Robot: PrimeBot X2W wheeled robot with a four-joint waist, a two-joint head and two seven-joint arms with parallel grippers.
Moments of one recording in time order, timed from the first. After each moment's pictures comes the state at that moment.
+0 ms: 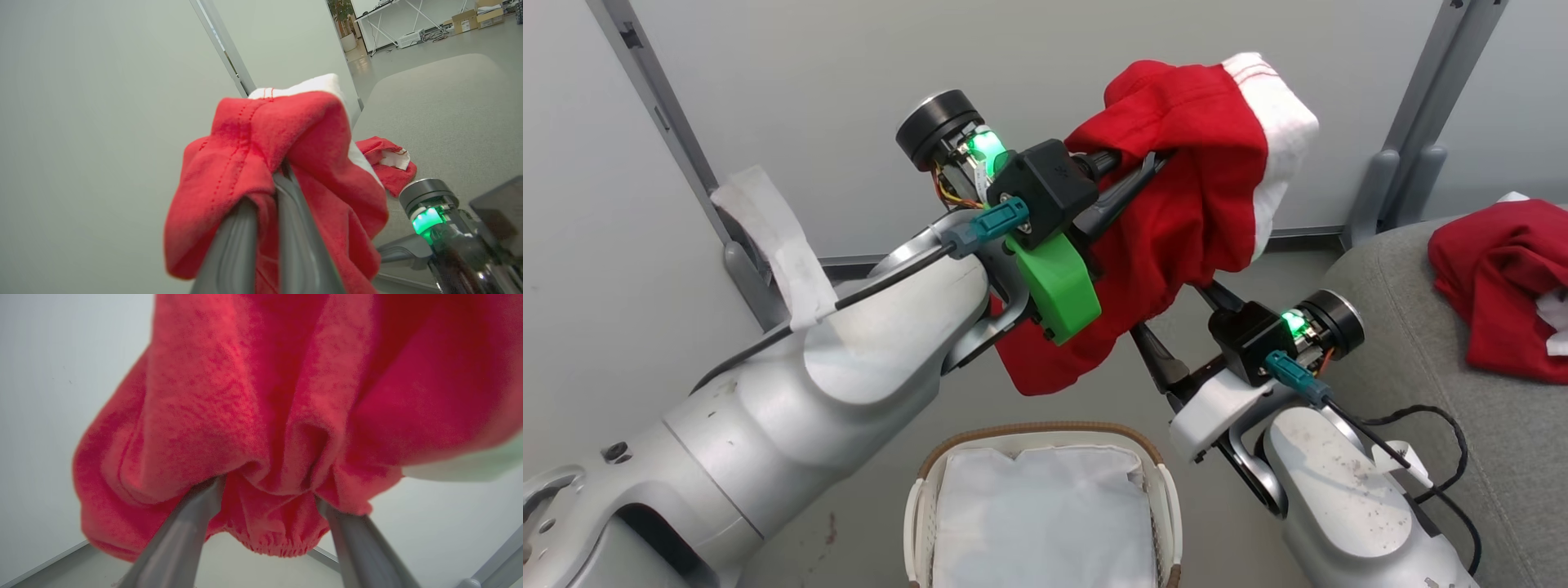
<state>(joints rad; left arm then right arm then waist) -1.10 0.22 -1.19 0.43 -0.67 -0.13 -0.26 -0.46 -0.05 0.38 0.40 0.04 0.13 -0.26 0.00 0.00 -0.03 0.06</state>
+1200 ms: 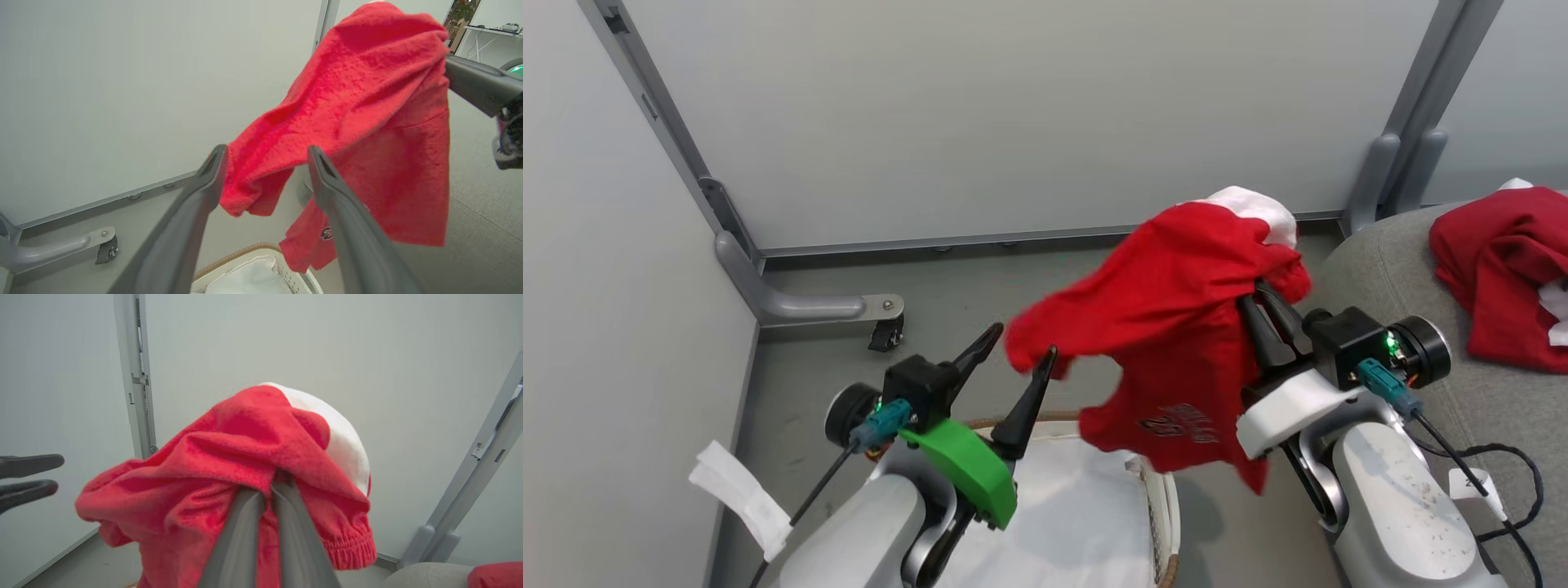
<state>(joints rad) -0.49 0.20 -0.83 0.49 -0.67 -0.10 -0.26 -0.36 -0.05 0.18 0.33 0.02 0.13 -0.26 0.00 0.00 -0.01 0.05</state>
